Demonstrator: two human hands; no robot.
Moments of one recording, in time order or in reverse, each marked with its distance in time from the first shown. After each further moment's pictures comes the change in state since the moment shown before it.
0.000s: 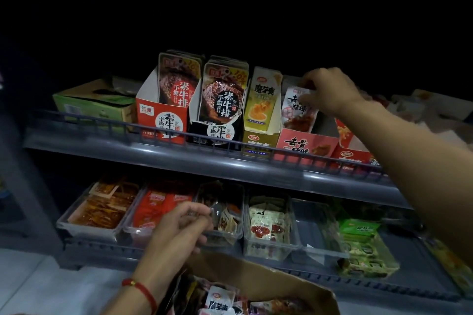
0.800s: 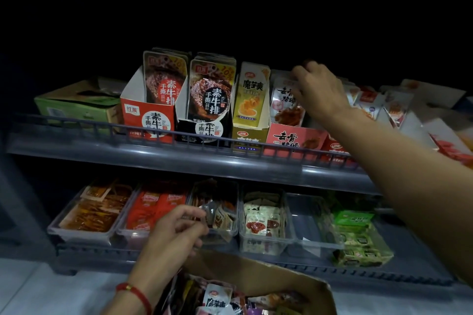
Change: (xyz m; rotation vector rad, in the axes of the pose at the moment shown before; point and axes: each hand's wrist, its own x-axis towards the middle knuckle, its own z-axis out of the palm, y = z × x) left_hand 0.006 -0.008 0.006 0.097 -0.017 -0.035; right_hand -0.011 0.002 0.016 -0.148 0.208 -0.080
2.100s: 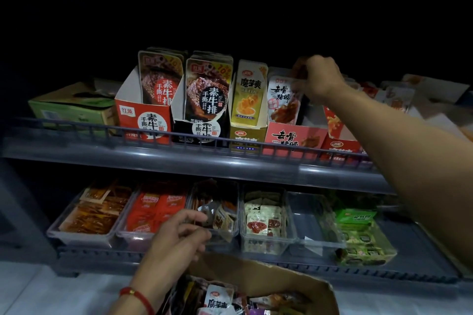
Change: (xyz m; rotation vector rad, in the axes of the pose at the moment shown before) left_hand 0.007 -0.013 0.006 0.019 -0.034 -0.046; right_hand 0.025 0.015 0.001 0.376 -0.201 0.323
